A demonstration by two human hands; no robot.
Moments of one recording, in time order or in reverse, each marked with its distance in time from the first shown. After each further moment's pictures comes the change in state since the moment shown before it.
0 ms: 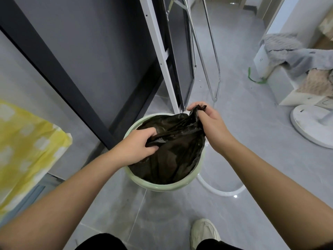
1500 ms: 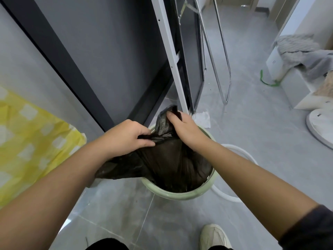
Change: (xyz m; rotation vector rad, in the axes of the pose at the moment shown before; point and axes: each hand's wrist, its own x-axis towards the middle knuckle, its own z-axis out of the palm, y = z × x) left_hand -0.014 -0.014 -0.055 0.188 -0.079 -0.016; right_hand 0.016 0.003 0.074 -0.224 -0.212 -0.048
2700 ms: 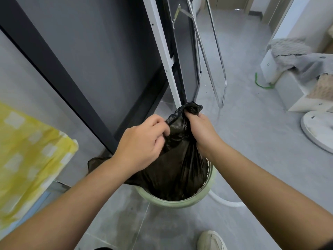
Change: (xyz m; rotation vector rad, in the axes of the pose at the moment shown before) left_hand 0.007 0.051 0.023 0.111 0.542 0.212; right_hand 0.001 -0.001 -0.033 0.437 0.260 0.280
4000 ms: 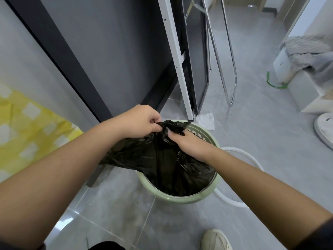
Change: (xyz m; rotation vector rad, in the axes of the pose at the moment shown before) left_hand 0.040 -0.041 -0.028 -0.120 -0.564 -0.310; right_hand -0.013 0.028 0.012 -0.451 -0.548 -0.008
